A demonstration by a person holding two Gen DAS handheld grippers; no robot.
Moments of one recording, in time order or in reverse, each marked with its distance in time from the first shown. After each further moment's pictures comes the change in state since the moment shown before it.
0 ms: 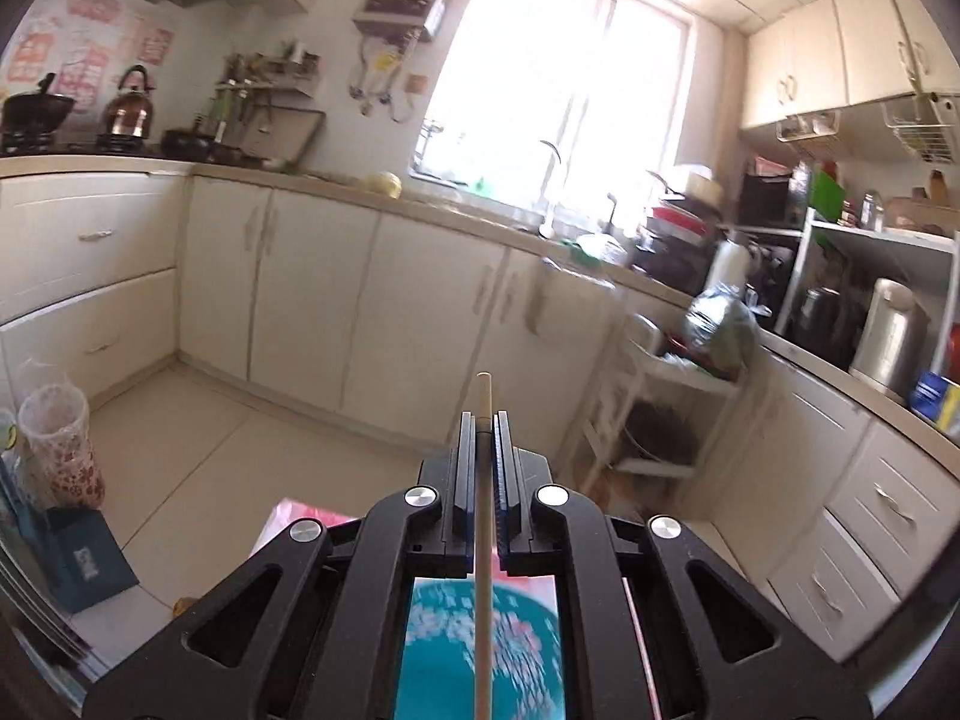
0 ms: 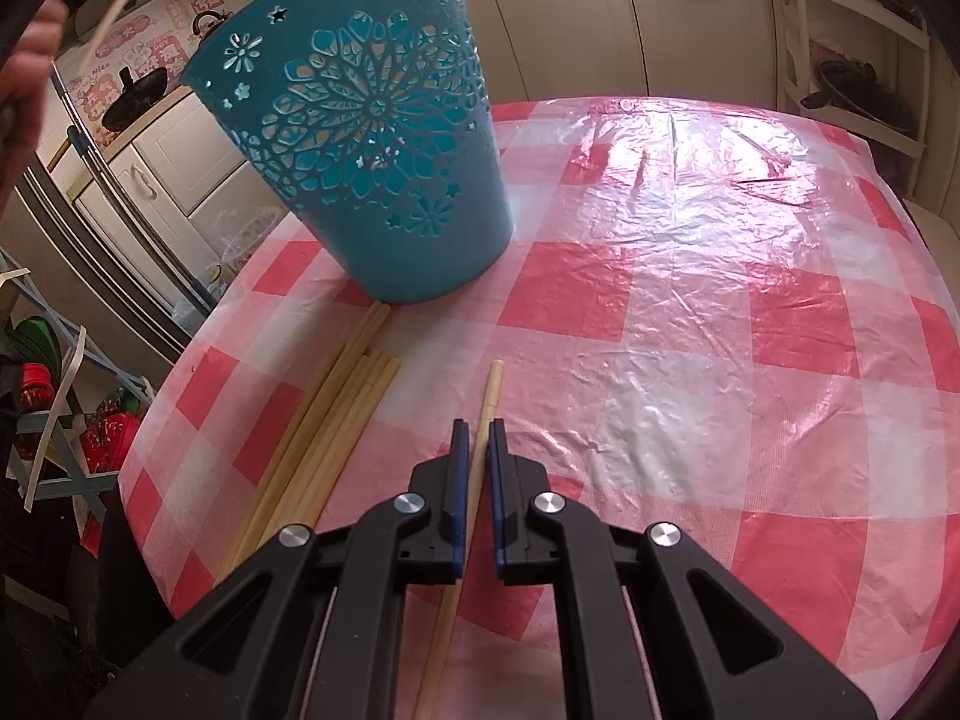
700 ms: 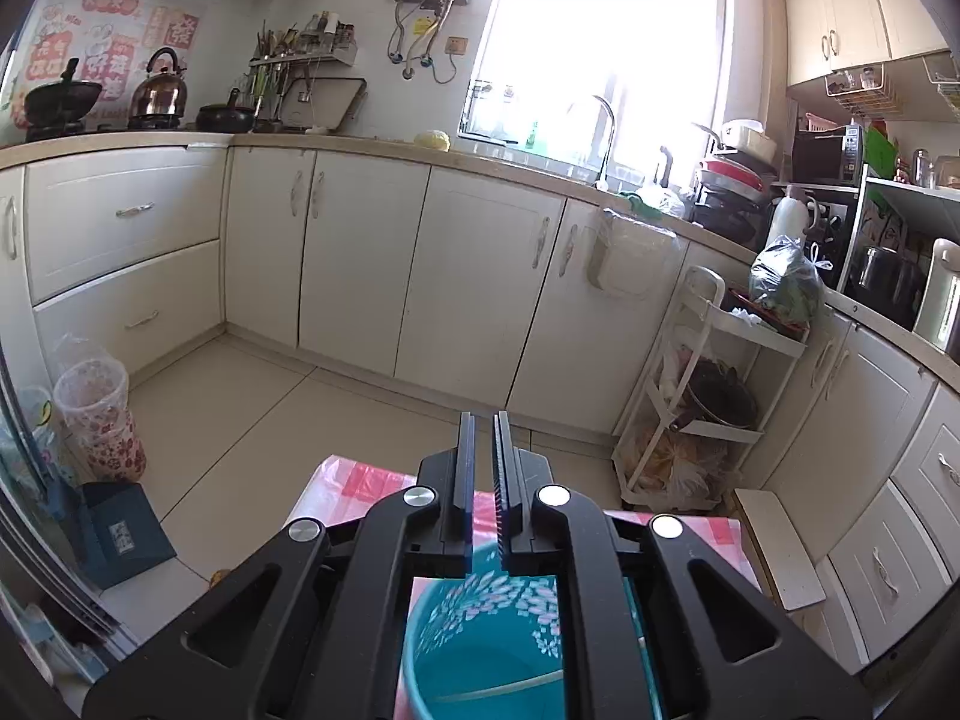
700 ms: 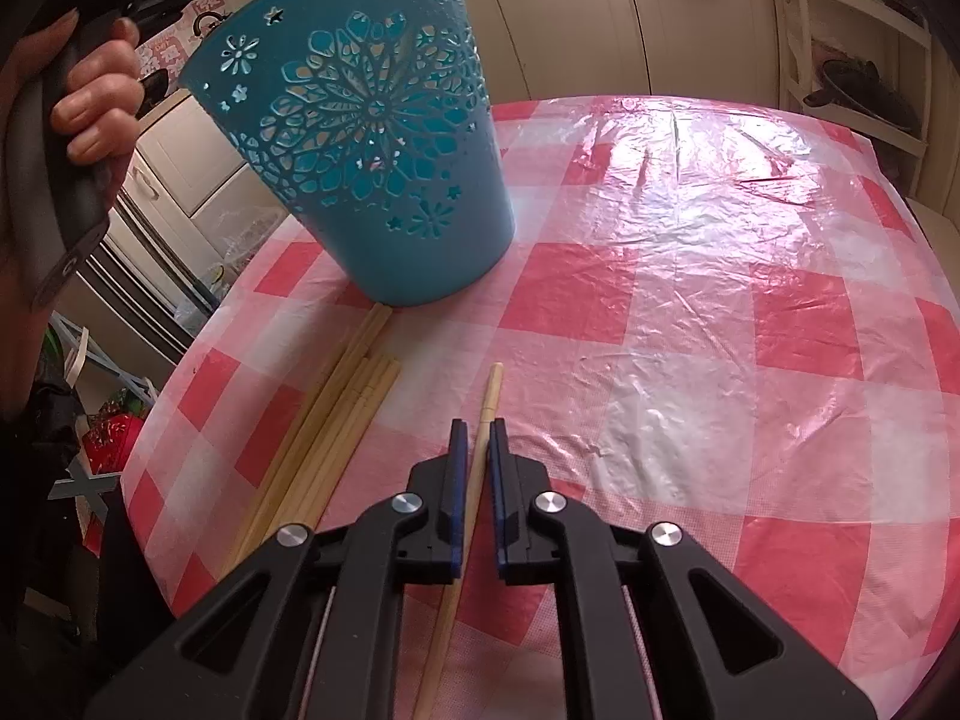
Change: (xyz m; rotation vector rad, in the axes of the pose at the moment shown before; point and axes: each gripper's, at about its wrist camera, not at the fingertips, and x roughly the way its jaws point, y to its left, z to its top) left arm 0.024 0.029 -0.046 0.017 0.101 0.109; right arm 0.002 0.000 0.002 0.001 0.006 0.014
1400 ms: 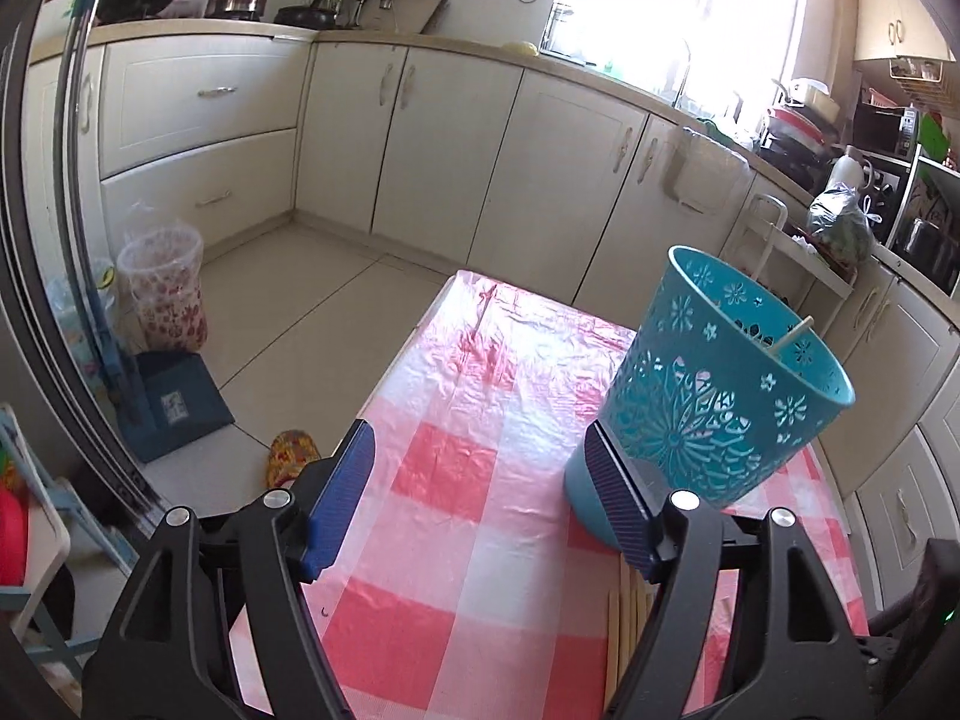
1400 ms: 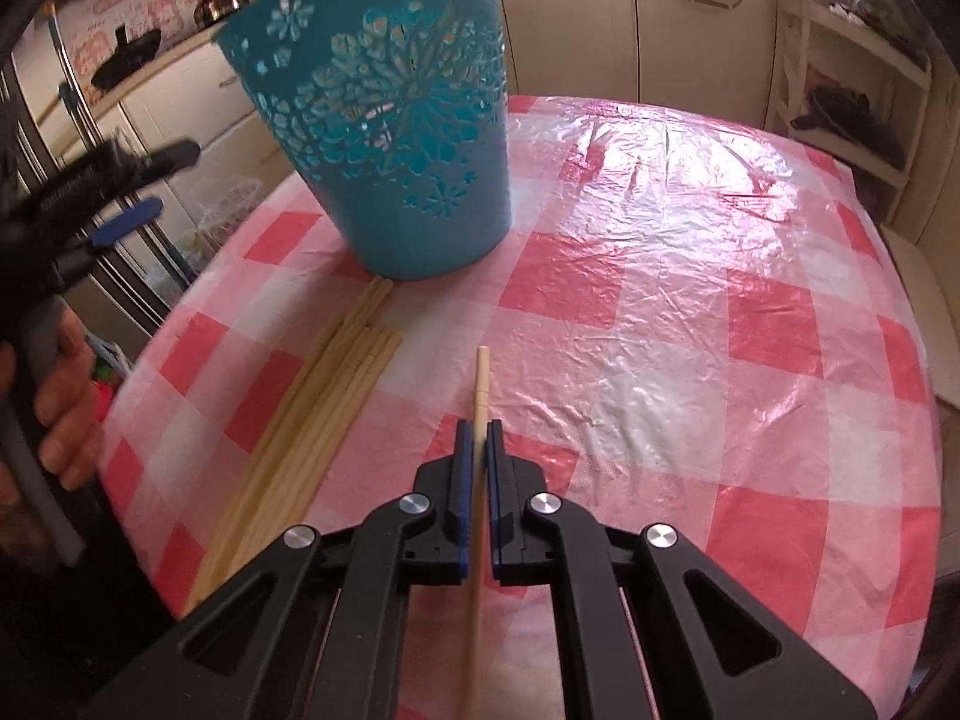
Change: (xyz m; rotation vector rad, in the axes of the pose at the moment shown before) left arm -0.046 0.103 -0.125 -0.102 0.186 0.104; right arm -0.030 0.013 -0.005 -0.009 -0.004 -0.021
